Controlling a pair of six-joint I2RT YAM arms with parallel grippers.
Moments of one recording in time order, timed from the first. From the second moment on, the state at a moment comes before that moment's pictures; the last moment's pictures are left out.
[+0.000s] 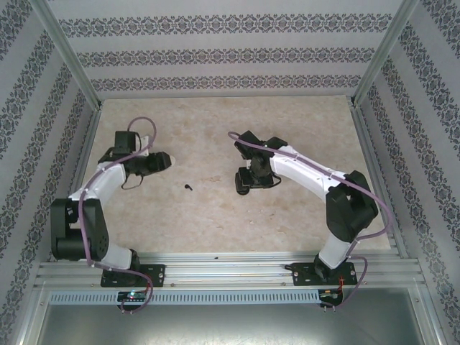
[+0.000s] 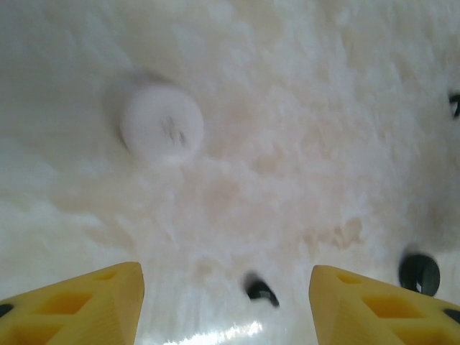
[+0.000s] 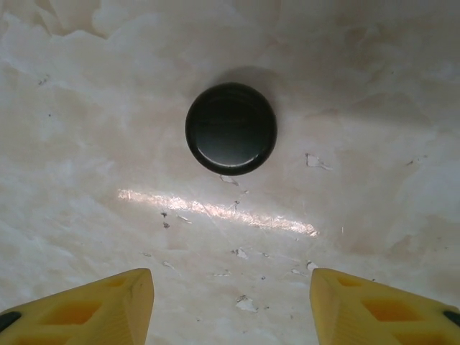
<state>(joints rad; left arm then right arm) 0.04 1.45 0.90 -0.44 0.44 -0.28 0.65 1.74 1.37 -1.01 -0.09 0.54</state>
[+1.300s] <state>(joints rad) -0.47 1.39 0.69 -0.26 0.37 -0.52 0.64 2.10 1.61 -1.11 -0.07 0.47</state>
